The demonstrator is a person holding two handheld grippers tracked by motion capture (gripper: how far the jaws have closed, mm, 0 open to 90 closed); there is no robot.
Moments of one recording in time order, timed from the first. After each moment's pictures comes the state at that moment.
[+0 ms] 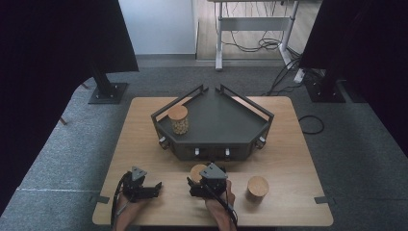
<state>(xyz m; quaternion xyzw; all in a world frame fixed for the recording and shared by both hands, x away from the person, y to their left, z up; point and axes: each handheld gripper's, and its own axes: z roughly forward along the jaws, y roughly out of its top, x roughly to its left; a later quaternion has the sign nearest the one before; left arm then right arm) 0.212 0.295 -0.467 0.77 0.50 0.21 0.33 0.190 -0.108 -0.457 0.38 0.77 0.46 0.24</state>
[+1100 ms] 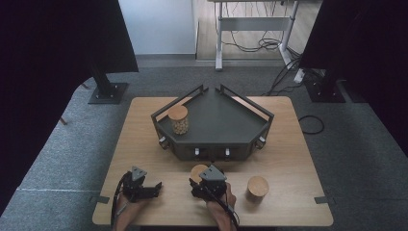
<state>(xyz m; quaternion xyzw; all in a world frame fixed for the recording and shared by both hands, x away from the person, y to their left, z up) 0.212 0.295 -0.467 0.77 0.50 0.21 0.33 0.188 -0.105 -0.457 0.39 0.78 0.44 0.23</state>
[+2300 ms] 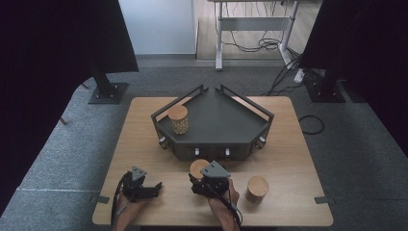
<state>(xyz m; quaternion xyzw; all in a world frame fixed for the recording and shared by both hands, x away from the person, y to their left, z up) 0.212 0.295 -0.468 0.77 0.50 0.21 0.33 0.179 -0.113 -0.424 0.38 0.77 0.46 0.25</state>
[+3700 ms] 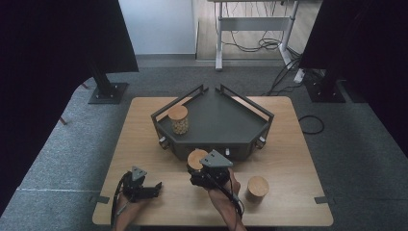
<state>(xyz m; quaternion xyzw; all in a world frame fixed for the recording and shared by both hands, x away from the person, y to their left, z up) 0.212 0.295 -0.468 0.77 0.50 0.21 0.33 0.189 -0.119 -0.383 0.36 0.76 0.48 0.24</state>
